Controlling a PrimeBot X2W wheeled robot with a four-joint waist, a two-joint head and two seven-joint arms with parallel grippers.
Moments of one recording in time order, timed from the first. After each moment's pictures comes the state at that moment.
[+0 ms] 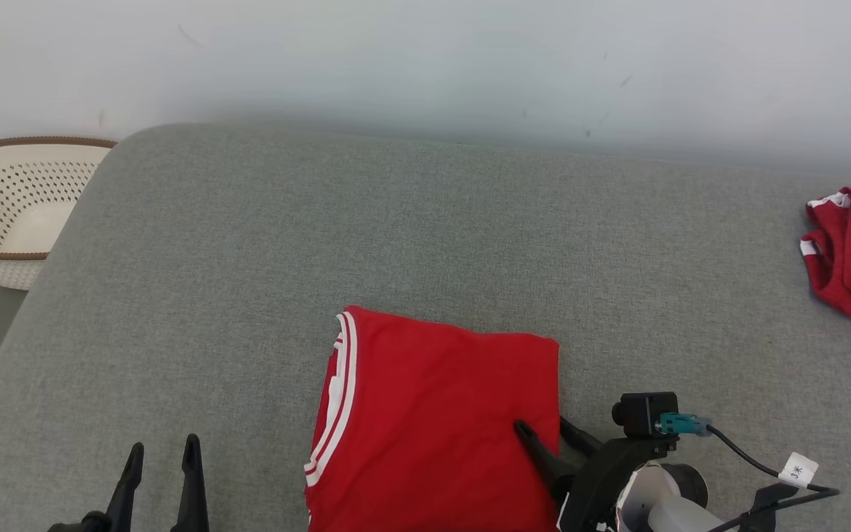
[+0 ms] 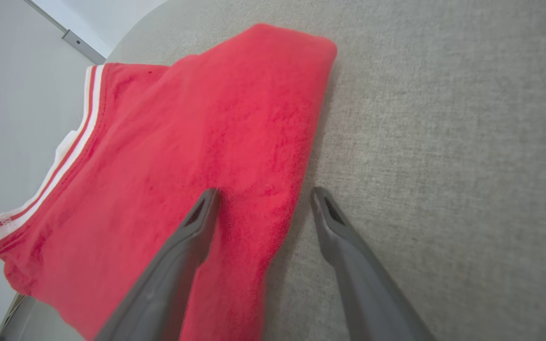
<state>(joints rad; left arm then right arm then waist) -0.07 0.05 0.07 0.16 -0.22 -0.06 -0.26 -0.46 -0.25 0.86 0.65 0.91 0.13 -0.07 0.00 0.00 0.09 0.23</state>
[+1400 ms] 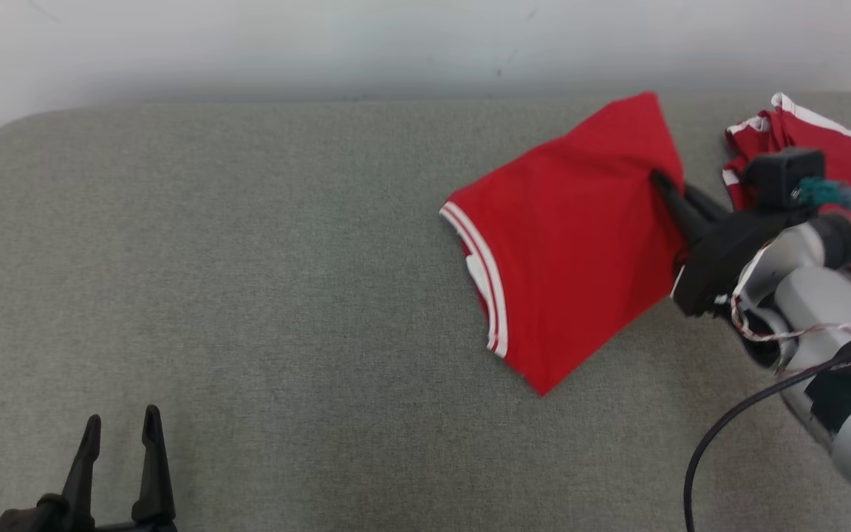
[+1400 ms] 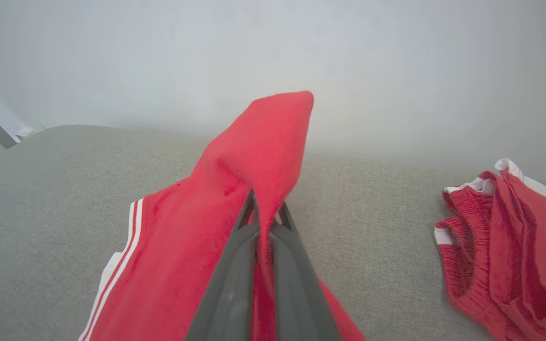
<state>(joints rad) -0.09 0.05 0.15 0.10 -0.19 -0.07 -0.26 -0.89 -0.49 0.89 0.65 0.83 0.13 -0.08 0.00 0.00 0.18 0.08</state>
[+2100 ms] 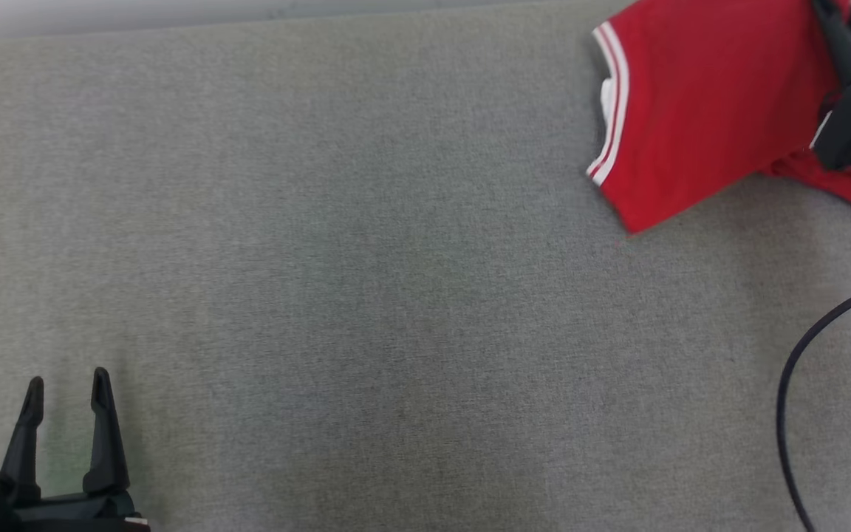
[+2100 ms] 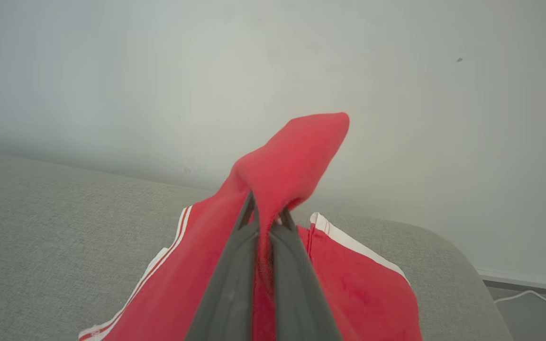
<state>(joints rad) -0.13 0.07 0.23 0.02 -0.14 -0.10 -0.26 -1.15 -0.66 0.85 0.67 0.76 0.13 -0.05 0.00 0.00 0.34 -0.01</state>
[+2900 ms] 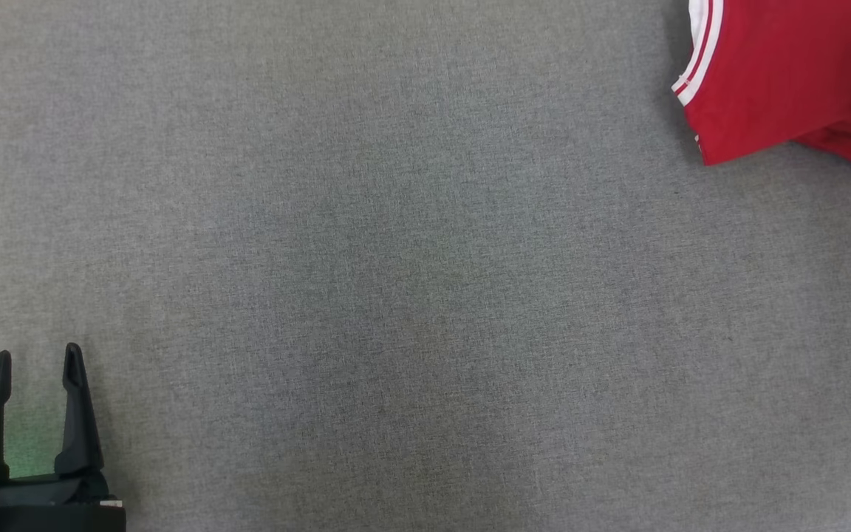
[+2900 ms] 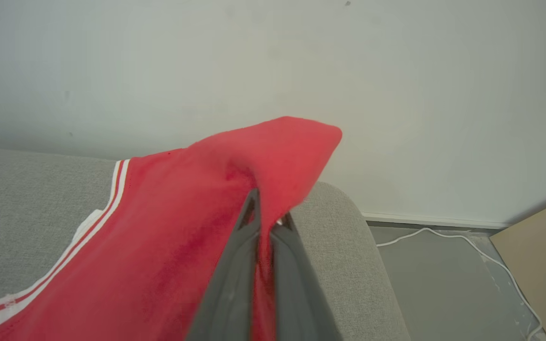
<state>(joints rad) -0.15 0.11 0.25 -0.03 -0.13 -0.10 -0.26 -1.29 -0.80 0.86 0.76 0.78 0.13 0.07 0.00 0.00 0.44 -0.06</state>
